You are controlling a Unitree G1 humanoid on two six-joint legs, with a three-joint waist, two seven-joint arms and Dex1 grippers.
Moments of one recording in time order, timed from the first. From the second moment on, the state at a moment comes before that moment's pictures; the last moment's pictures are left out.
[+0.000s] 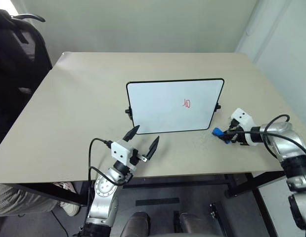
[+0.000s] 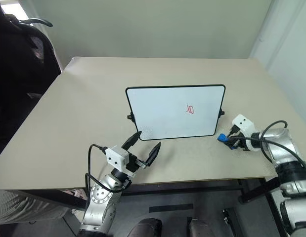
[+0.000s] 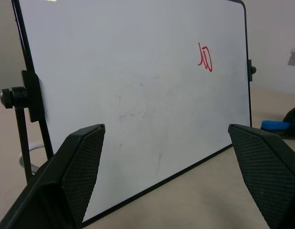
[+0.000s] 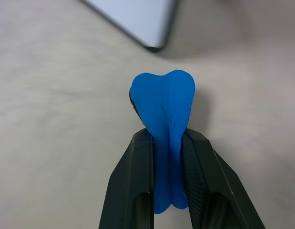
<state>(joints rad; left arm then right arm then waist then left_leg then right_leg) 0.03 0.17 -0.07 -0.05 -0.22 -0.31 -0.48 -0.53 -0.80 0.13 0.22 0.12 0.65 1.06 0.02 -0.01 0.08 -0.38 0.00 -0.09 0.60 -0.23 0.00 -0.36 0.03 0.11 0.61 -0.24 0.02</state>
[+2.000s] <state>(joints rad) 0.02 0.18 -0.05 -0.05 -0.26 -0.28 -0.54 -0.38 -0.21 0.19 -0.06 -0.09 0.24 0.28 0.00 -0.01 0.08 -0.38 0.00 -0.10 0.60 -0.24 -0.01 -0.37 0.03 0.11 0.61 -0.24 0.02</state>
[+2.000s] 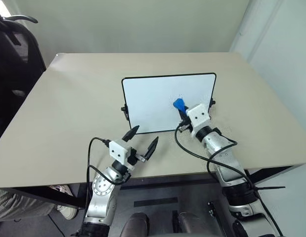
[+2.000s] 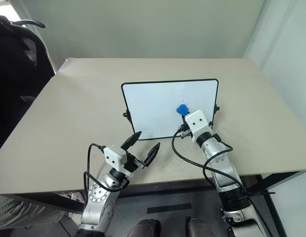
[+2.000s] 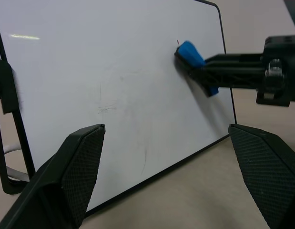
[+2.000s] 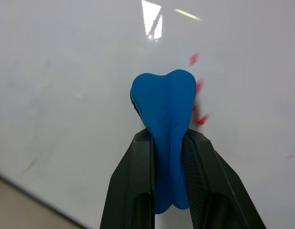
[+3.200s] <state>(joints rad) 0.02 0.17 -0.05 -0.05 -0.25 -0.28 -0.54 -0.46 -0.24 0.13 -0.10 -0.06 0.29 0.33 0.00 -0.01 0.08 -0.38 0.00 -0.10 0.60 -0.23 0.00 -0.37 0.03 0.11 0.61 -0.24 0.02</state>
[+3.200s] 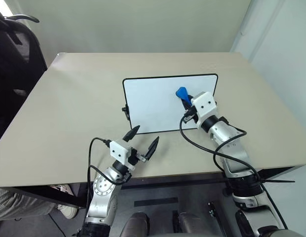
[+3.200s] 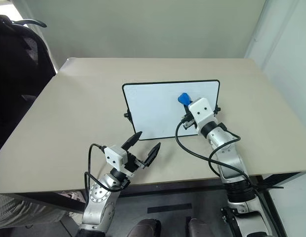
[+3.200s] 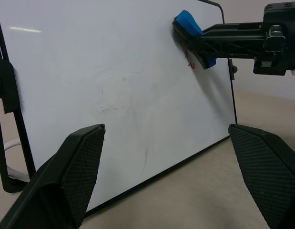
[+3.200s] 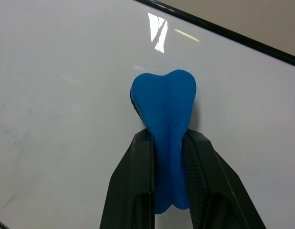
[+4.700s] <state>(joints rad) 0.04 0.17 -0.06 -0.06 -0.25 -0.28 -0.54 -0.45 -0.29 0.09 -0.13 -0.05 0.40 0.36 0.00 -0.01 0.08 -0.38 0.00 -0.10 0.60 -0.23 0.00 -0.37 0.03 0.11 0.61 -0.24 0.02</state>
